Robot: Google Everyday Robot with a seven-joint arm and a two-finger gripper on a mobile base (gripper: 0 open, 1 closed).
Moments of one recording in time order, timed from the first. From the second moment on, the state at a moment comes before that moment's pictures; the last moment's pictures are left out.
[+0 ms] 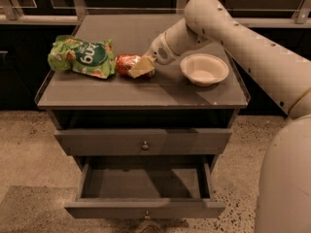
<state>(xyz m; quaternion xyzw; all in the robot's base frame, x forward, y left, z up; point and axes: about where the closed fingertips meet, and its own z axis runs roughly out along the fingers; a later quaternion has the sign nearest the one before) 0.706 0.025 0.847 -0.48 0.78 0.24 0.34</state>
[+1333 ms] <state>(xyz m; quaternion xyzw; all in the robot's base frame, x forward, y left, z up) 0.565 -0.062 0.916 -0.30 0.86 0.21 0.35</state>
